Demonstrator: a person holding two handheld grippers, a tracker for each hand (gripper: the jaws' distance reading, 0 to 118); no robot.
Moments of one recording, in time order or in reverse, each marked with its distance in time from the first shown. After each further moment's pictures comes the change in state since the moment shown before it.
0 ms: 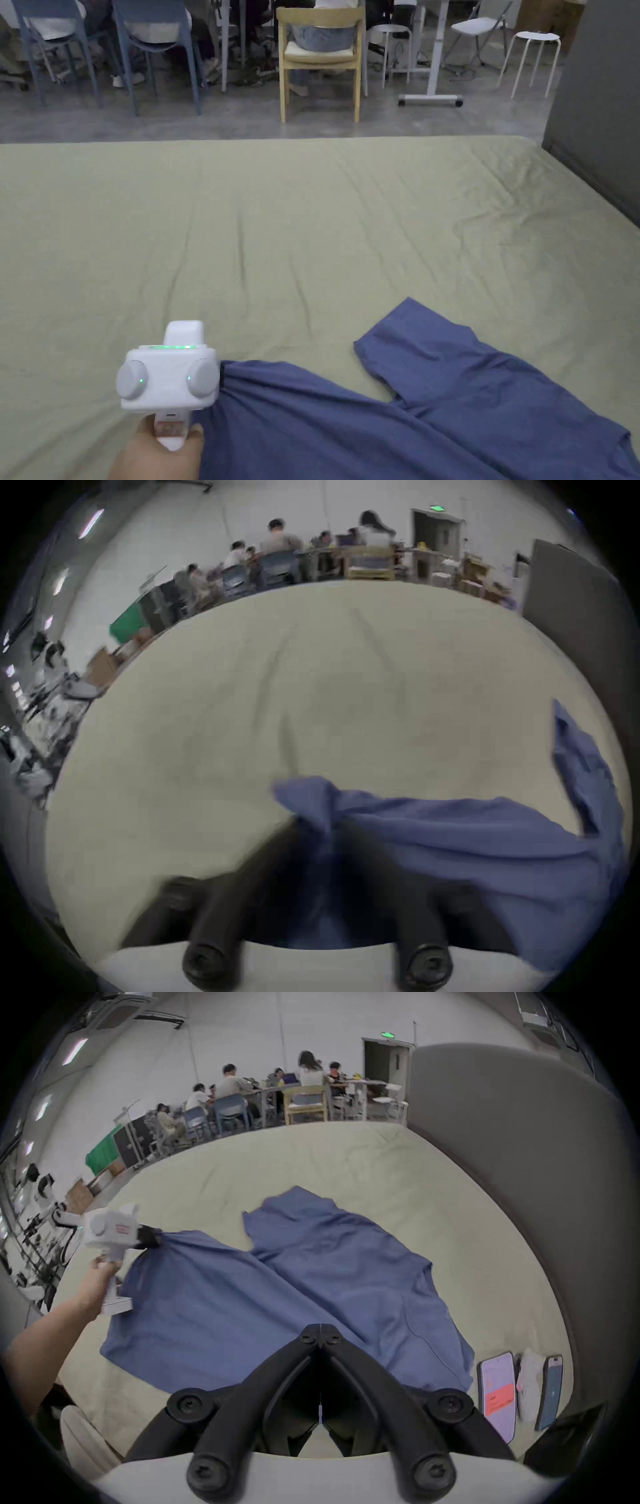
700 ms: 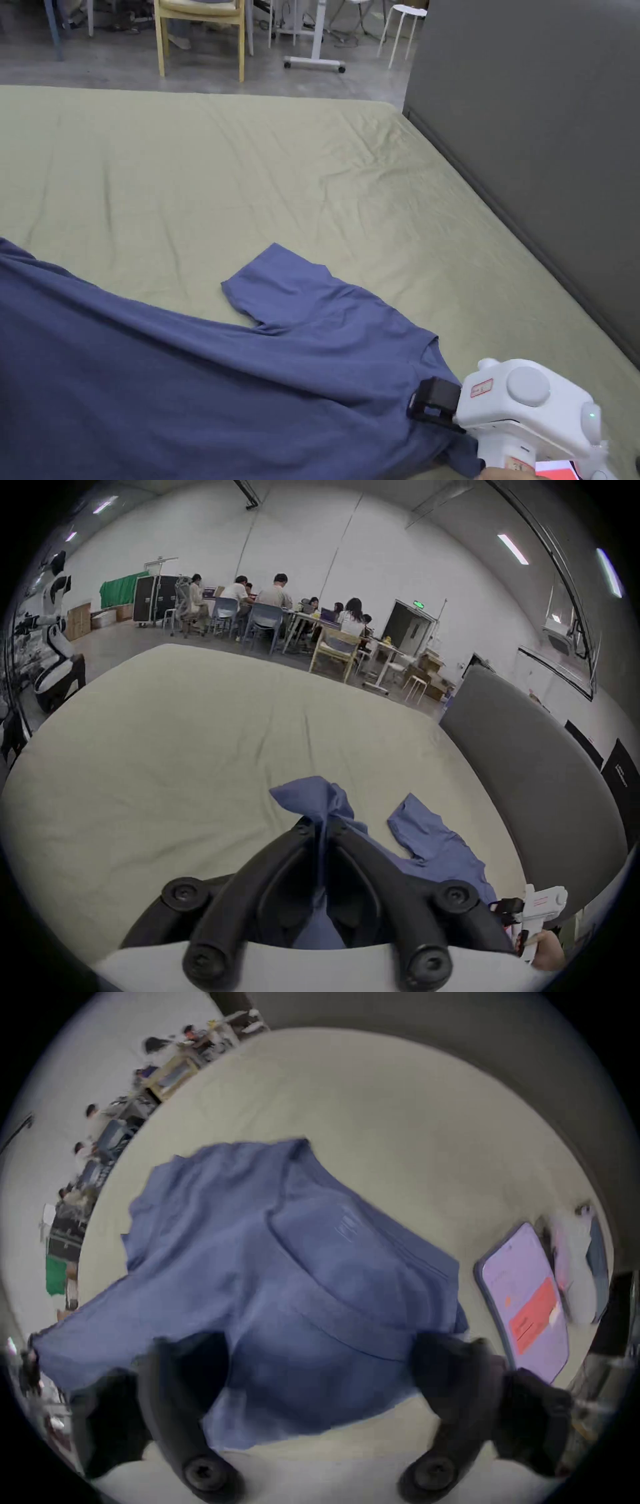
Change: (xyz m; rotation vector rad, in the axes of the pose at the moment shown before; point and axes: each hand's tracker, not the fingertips) left arm -0.083 0.001 0.260 0.281 -0.314 0.295; right arm 0.114 -0.022 -0.089 -0.399 -0.096 -0.587
